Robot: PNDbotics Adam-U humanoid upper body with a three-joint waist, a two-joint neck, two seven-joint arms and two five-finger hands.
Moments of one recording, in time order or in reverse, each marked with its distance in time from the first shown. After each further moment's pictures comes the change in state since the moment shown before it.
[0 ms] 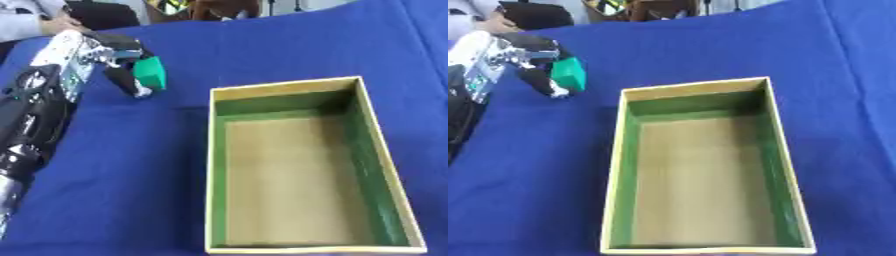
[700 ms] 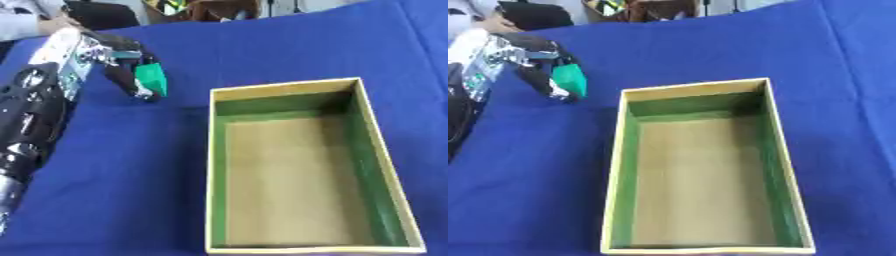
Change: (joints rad) left arm -0.015 0.001 -0.001 0.000 0.015 -0.026 -0.133; right arm -0.001 0.000 0.000 0.000 0.006 -0.001 -0.001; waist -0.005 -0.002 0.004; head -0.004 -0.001
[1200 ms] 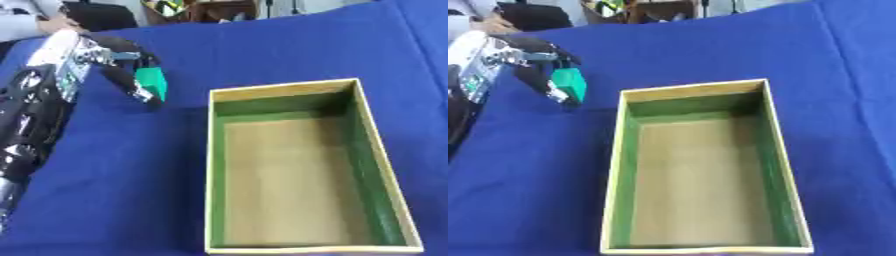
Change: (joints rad) left arm 0.003 0.000 0.000 -0.003 0.009 -0.002 0.005; right arm 0.000 0.000 0.000 0.000 0.002 0.000 -0.002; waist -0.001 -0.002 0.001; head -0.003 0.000
